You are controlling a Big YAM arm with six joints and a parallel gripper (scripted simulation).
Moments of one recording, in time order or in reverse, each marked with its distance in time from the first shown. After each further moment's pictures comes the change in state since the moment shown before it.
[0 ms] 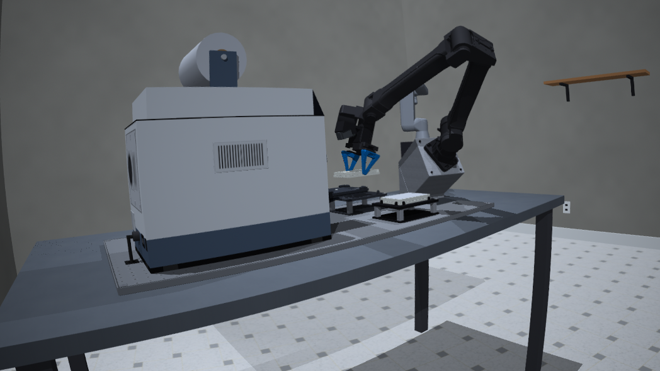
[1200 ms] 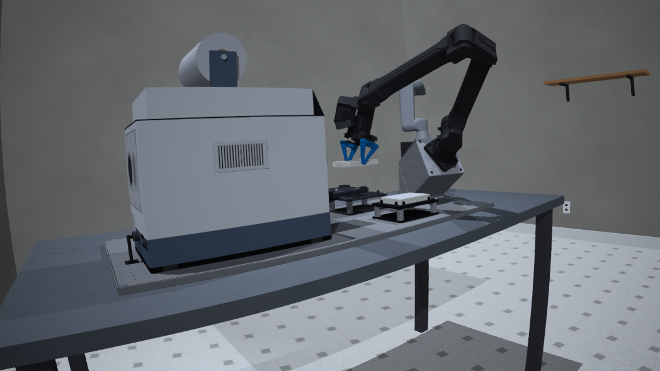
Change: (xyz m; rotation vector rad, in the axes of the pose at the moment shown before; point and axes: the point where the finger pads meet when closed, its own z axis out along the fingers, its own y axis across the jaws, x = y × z) arm -0.013 -0.001 -0.031 0.003 -0.003 -0.013
